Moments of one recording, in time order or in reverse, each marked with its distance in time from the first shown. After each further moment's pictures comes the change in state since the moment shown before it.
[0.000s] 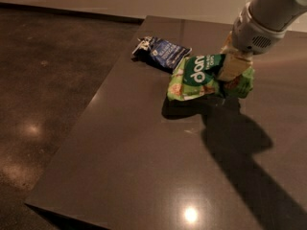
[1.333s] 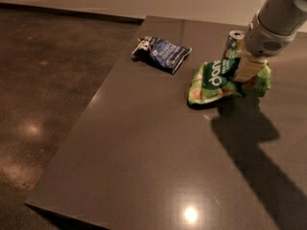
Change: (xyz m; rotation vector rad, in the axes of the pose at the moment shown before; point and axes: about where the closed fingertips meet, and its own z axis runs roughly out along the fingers) arm 0.057 -0.025 0.015 0.020 0.125 0.020
